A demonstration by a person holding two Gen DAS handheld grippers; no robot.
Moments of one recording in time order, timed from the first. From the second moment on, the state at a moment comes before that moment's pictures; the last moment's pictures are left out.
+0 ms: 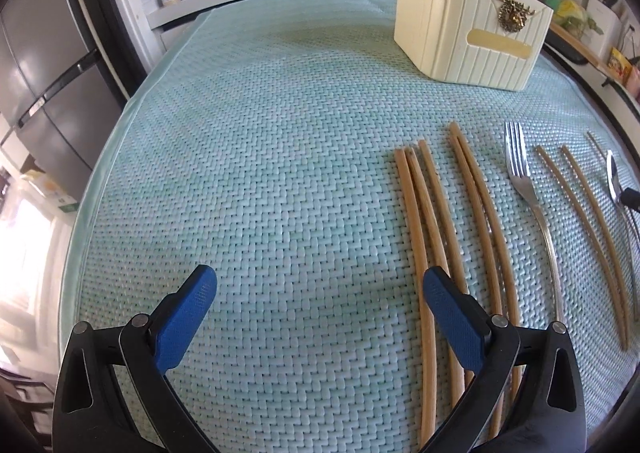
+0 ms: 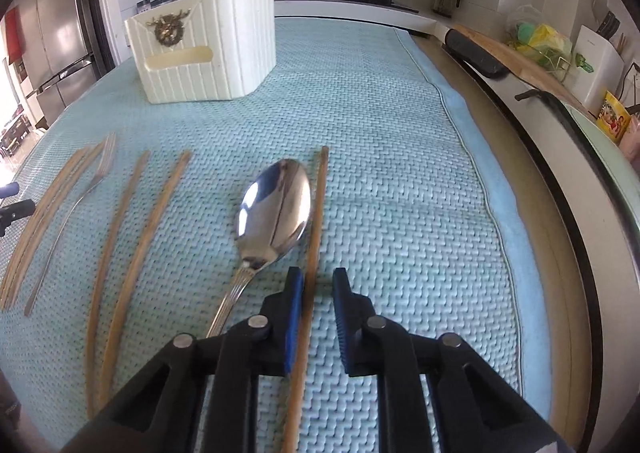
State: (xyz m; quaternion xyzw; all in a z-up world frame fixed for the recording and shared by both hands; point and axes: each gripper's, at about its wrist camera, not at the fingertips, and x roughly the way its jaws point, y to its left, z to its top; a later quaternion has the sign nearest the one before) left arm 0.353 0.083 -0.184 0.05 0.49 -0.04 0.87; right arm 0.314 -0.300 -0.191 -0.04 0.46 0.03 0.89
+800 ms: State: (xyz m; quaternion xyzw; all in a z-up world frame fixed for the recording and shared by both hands) left arm 0.347 0.080 -0.181 0.06 0.50 -0.03 0.87; right arm 0.301 -0.323 -0.190 -0.01 0.47 0.02 0.88
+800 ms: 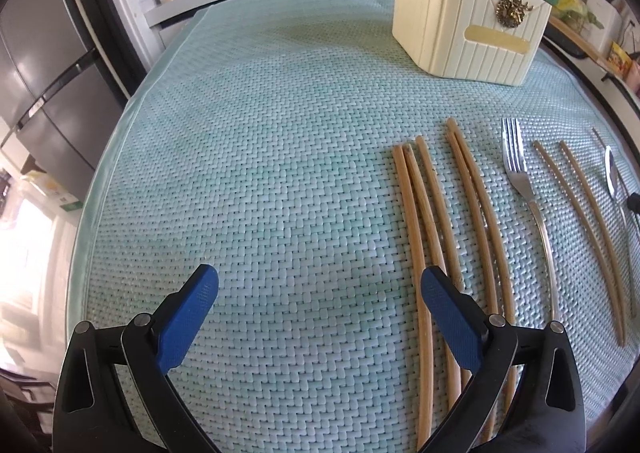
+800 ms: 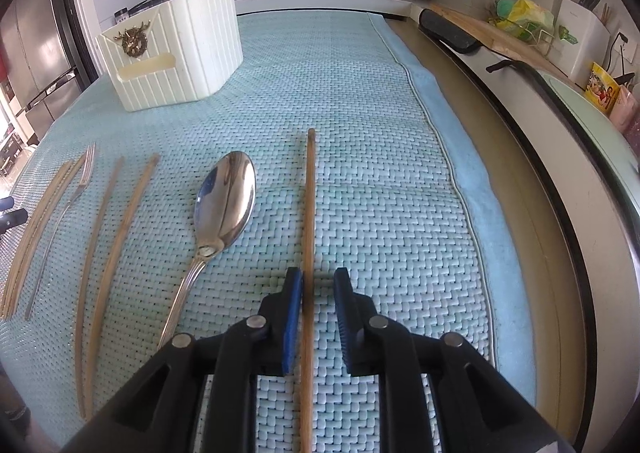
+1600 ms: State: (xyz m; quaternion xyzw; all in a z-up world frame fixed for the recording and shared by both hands) left arm 0.350 0.095 -0.176 0.03 0.49 -0.04 0.87; right arm 0.292 -0.325 -0.189 -0.01 0.47 0.02 0.88
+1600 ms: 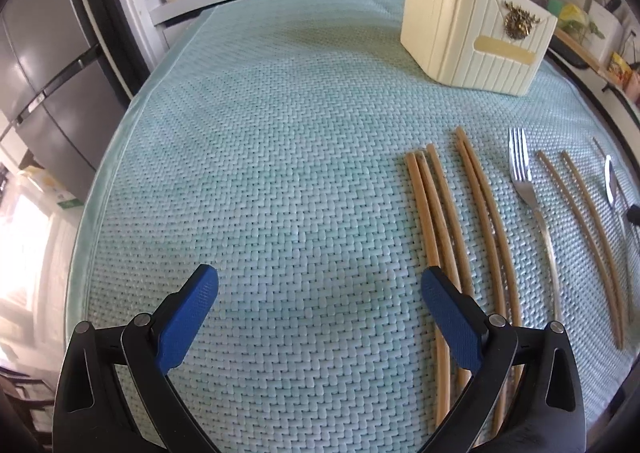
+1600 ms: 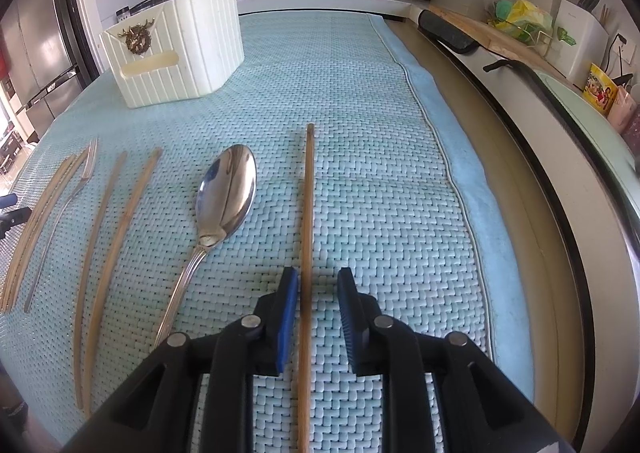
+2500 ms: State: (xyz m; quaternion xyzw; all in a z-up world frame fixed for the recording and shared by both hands) left arm 0.393 0.090 -0.198 0.02 0.47 -0.05 0.88; right arm 0.332 -0.326 -0.192 -0.04 0.44 0.04 0.90
